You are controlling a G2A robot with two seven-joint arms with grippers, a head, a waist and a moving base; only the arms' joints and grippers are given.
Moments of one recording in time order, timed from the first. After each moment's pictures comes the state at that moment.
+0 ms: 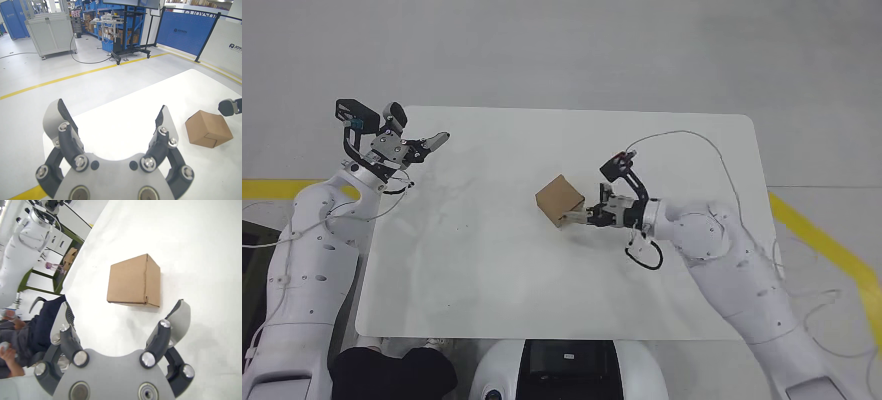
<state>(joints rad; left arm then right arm) 0.91 -0.98 -1.44 -1.17 1.03 -0.66 0.09 -0.91 -1.18 1.03 -1.48 -0.46 -0.40 0.73</state>
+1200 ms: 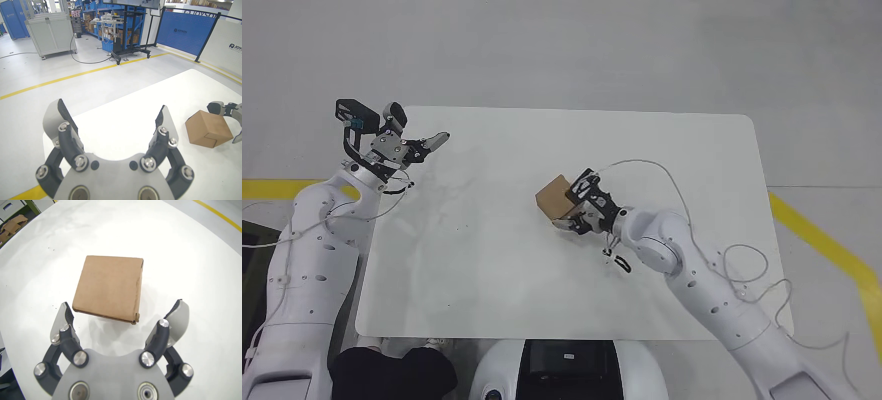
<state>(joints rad) 0.91 -0.98 -1.44 -1.17 1.03 -0.66 0.09 -0.86 -1.23 0.84 -1.43 -1.01 -0.31 0.48</state>
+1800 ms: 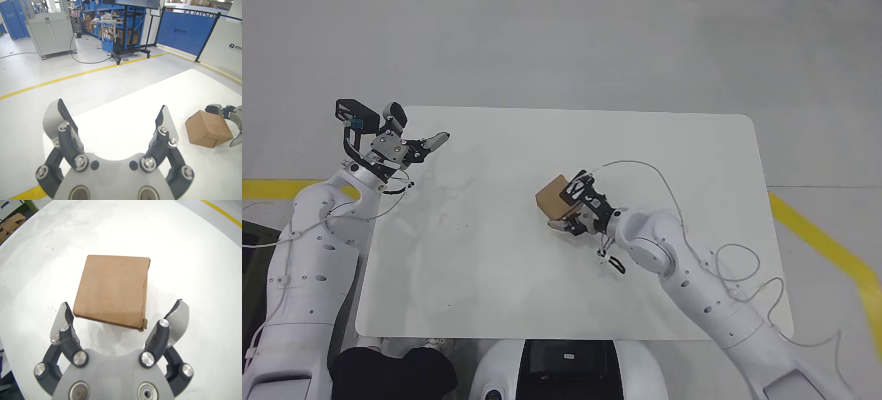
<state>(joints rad) 0.91 -0.98 -1.44 -1.17 1.03 -0.66 0.09 -0.86 -1.26 0.83 -1.41 -1.01 -0.29 0.50</state>
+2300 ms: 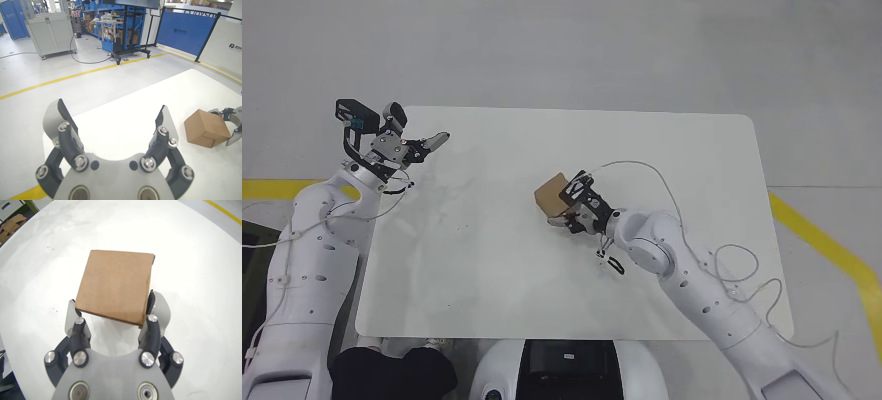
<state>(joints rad) 0.91 -0.98 -1.44 -1.17 1.03 -0.66 0.09 -0.87 -1.27 0.85 -1.41 -1.01 -0.31 0.50</state>
